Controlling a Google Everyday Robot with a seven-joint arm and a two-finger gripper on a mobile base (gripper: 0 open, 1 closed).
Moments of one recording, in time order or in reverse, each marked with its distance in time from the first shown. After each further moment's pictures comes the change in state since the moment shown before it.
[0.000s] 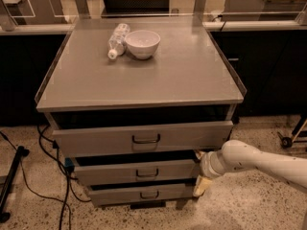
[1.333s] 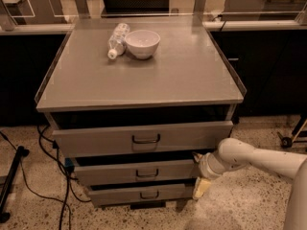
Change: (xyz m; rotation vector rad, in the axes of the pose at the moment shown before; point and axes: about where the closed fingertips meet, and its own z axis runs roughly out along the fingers) arm 0.007 0.012 0.018 -0.103 0.018 0.047
